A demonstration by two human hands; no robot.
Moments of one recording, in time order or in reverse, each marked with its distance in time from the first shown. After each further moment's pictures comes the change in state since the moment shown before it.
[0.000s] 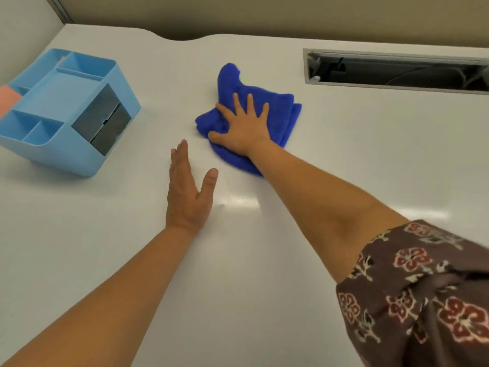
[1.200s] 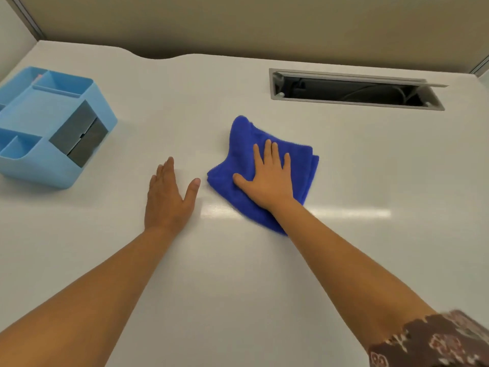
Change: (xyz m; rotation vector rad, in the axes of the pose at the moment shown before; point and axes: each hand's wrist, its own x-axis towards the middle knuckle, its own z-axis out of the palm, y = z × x) left_hand 0.003 -0.005 0.006 0.286 -0.081 -0.076; right_hand -0.132 0.057 -0.004 0.073 0.046 0.250
